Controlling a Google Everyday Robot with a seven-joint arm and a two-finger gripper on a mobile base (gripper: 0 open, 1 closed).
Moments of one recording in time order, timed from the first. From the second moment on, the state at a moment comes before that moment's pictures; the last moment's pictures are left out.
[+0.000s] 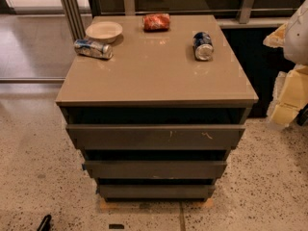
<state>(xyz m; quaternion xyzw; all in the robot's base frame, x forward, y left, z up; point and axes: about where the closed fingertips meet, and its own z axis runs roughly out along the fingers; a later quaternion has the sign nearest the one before) 0.438 -0.216 0.977 -0.60 0.78 -0.04 0.16</state>
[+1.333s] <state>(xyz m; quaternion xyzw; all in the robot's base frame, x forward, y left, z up) 0.413 -0.228 0.873 -0.47 0.86 0.03 0.21</state>
